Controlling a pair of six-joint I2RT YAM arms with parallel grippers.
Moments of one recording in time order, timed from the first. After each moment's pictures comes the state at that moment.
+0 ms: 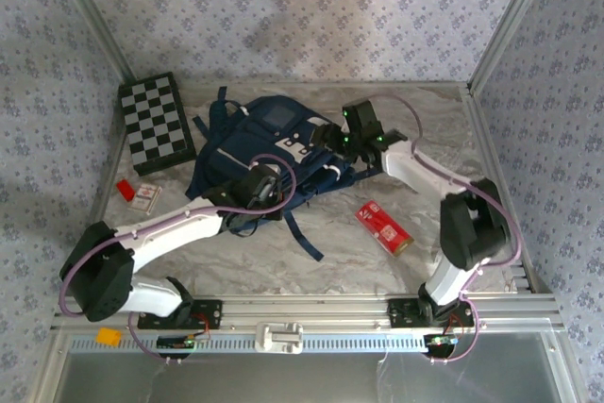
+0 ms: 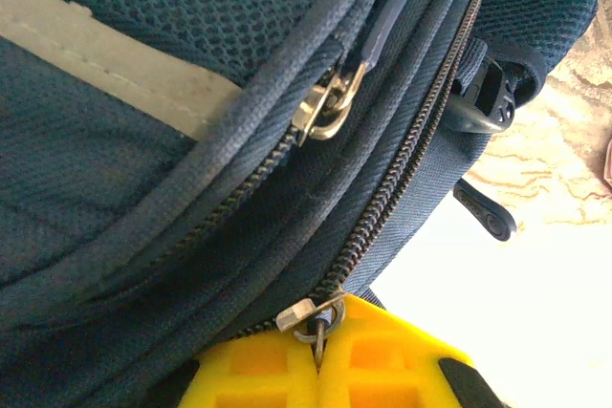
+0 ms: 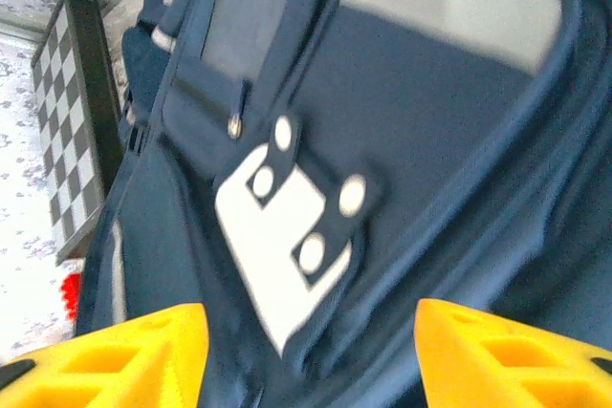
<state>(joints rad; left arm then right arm) -0.82 1.35 0.83 -0.41 -0.11 -0.63 0.50 1.64 1.23 -0.33 -0.24 0.85</state>
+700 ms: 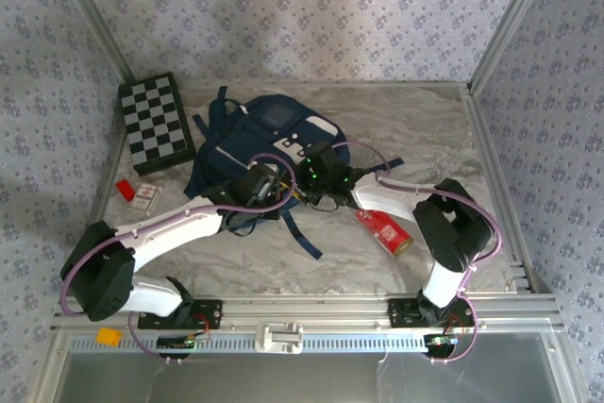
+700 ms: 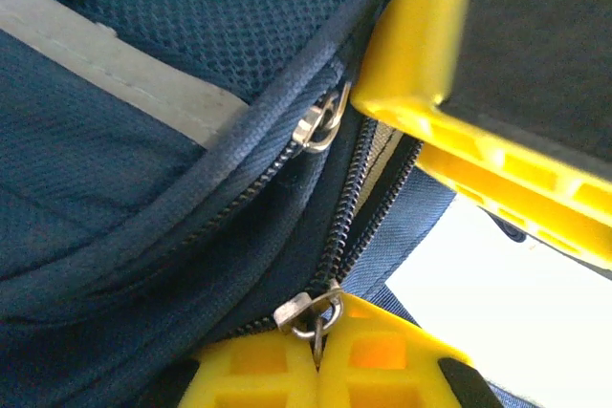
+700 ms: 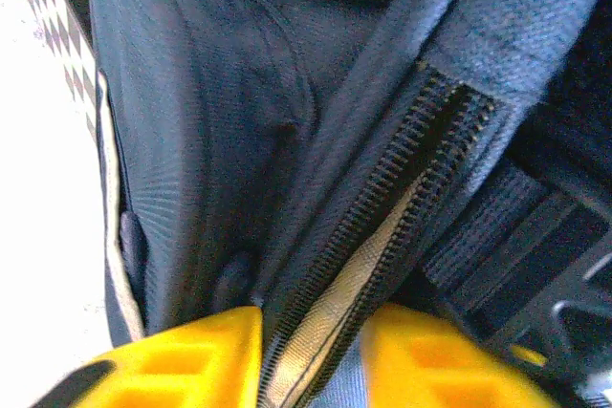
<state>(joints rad) -0.81 1.35 0.84 -0.43 -0.13 -0.60 0.75 1.73 1.04 0.00 -0.25 1.35</state>
